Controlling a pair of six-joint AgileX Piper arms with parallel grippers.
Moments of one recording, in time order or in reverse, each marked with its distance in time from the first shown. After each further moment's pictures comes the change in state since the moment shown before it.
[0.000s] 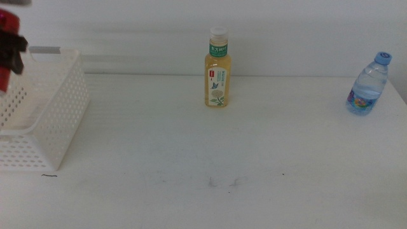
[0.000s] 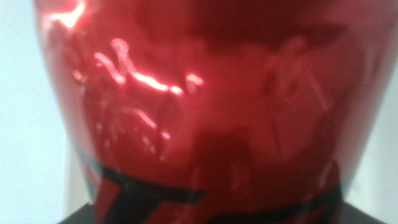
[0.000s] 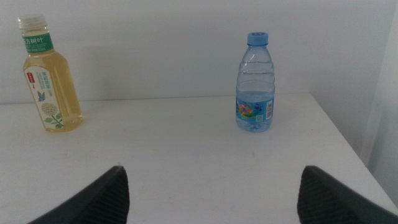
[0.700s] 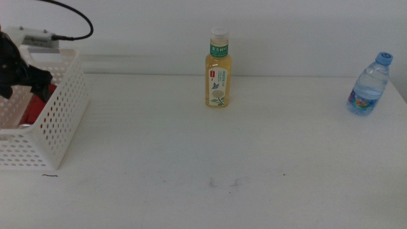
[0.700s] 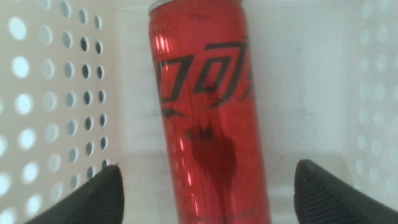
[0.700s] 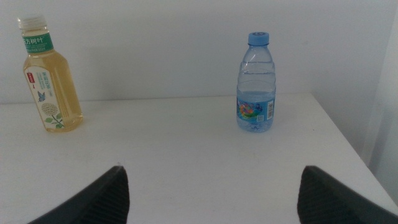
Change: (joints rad) left arm -0.009 0.227 -0.015 0.020 -0.118 0.030; right arm 0.000 0.000 0.000 0.000 0.000 0.000
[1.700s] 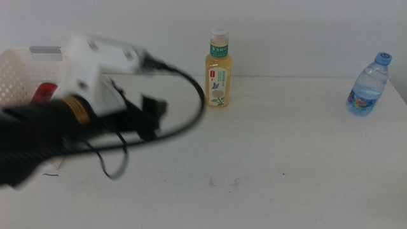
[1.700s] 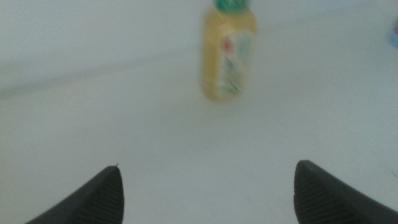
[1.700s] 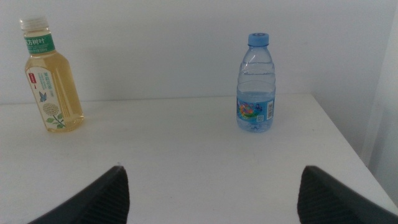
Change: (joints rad) left arm -0.684 -0.899 1.085 -0.027 -0.945 -0.333; right arm 0.000 0.000 0.000 0.000 0.000 0.000
